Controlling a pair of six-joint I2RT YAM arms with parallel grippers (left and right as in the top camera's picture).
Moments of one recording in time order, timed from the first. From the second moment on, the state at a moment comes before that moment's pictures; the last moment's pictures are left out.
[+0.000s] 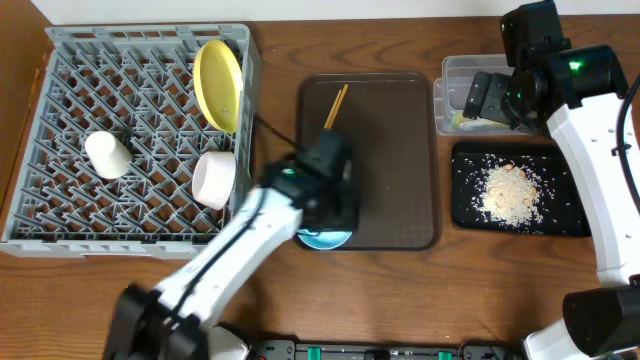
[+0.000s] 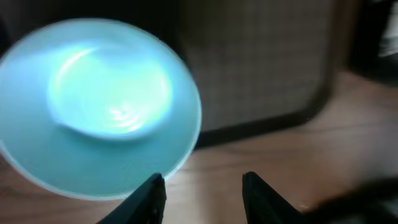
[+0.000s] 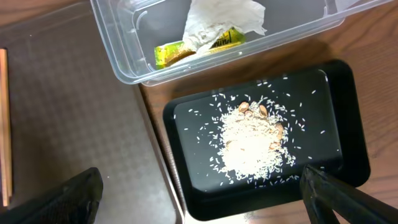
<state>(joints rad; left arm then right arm) -0.54 1.48 1.08 -0.92 0.26 -0.54 0.22 1.73 1.82 -1.30 0.18 0.52</state>
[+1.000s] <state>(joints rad) -0.70 1.59 1.11 -0.85 0.19 -0.56 0.22 1.73 1.82 -1.30 0.18 0.52</state>
